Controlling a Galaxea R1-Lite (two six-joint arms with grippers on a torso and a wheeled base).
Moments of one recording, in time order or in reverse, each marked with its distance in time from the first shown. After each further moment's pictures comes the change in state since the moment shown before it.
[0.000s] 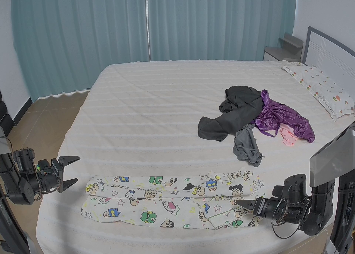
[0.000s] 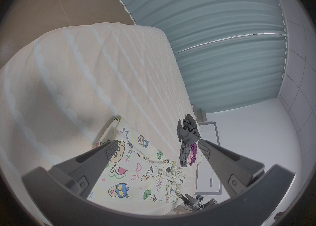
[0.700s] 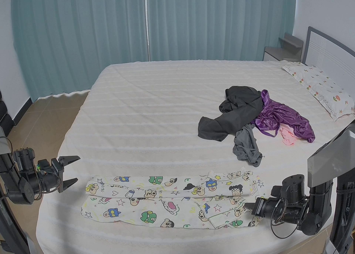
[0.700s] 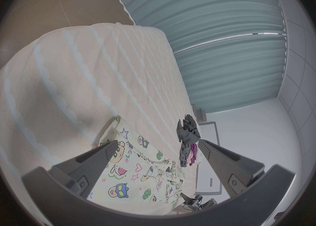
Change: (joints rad) left arm 0.000 0.000 -0.002 0.000 0.000 0.000; right arm 0.006 0.013 -0.008 0.000 -0.009 -0.011
